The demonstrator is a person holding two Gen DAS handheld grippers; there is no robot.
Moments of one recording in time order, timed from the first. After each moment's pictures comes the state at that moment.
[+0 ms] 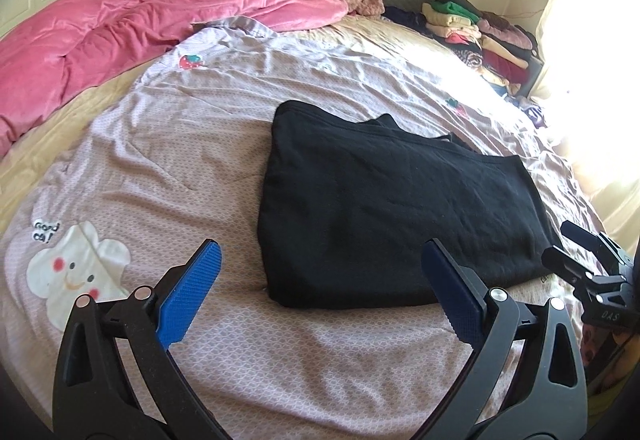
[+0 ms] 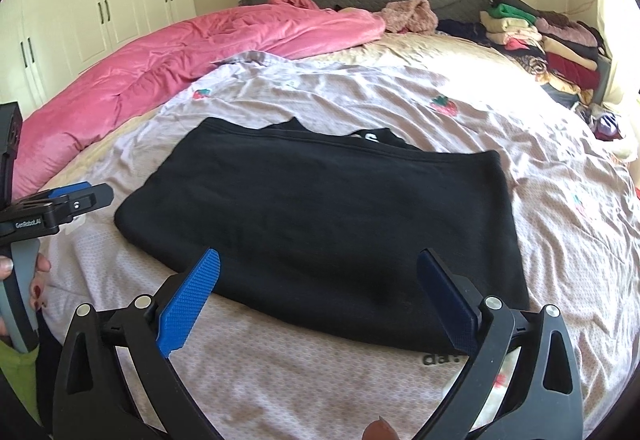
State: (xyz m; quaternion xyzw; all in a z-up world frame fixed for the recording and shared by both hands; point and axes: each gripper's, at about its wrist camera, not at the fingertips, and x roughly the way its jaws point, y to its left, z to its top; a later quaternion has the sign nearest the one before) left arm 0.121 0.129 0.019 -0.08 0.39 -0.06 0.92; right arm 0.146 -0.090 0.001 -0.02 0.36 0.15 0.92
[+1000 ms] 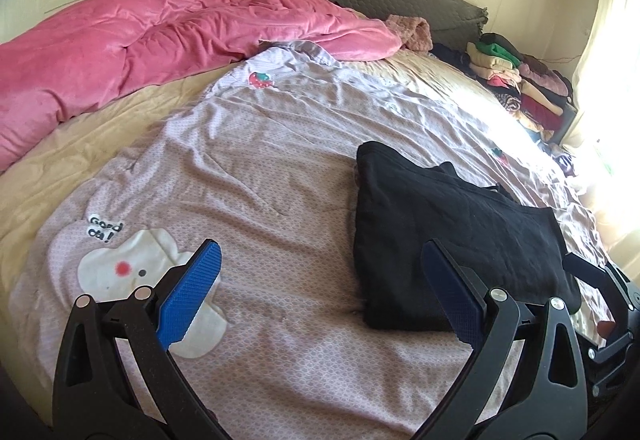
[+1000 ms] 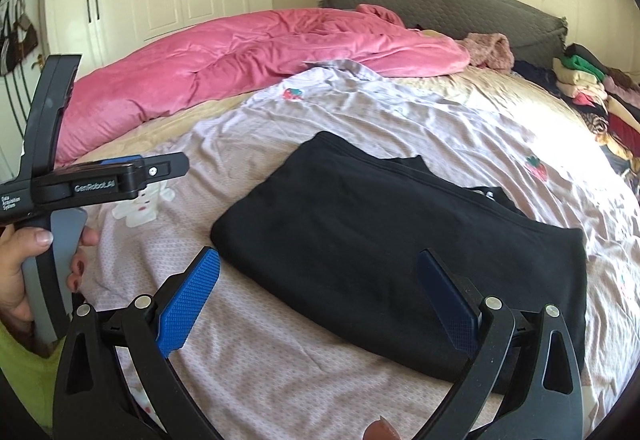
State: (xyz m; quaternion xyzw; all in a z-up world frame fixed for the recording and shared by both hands) left arm 0.112 0.194 0.033 -0.12 0.35 0.02 0.93; right arm 0.137 0.017 0.022 -0.09 0.33 0.26 0.90
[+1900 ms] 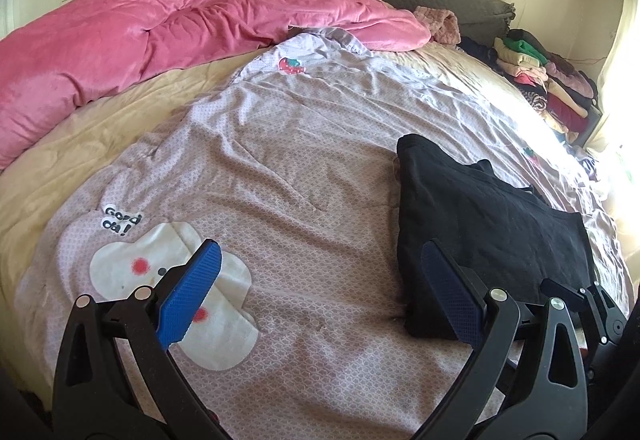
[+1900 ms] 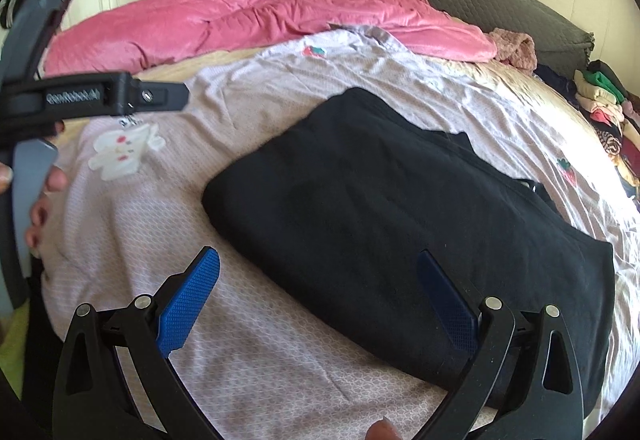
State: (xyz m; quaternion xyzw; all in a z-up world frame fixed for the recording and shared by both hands) left arm 0.125 0.211 0.017 -0.12 0.38 0.06 0.92; right arm 0.159 0.060 -0.033 -0.15 0.36 0.26 0.88
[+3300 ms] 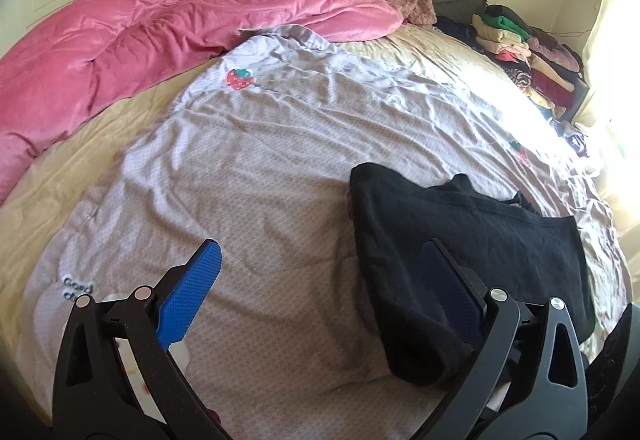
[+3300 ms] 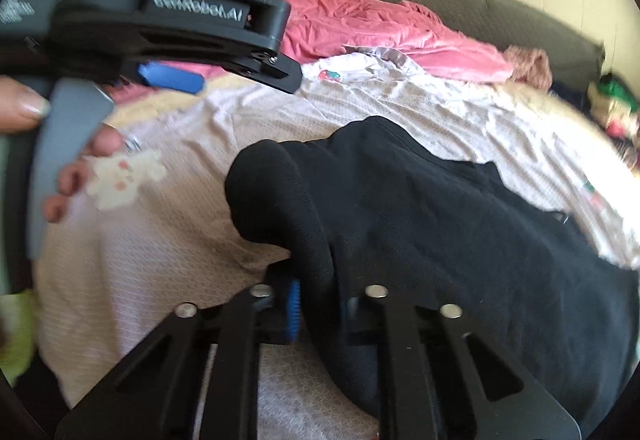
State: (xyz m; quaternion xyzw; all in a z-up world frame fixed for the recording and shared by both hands) left arm 0.203 0.177 0.037 -0.10 0.40 0.01 0.91; right arm 0.190 0.068 -0.040 -0.11 0.32 0.31 0.89
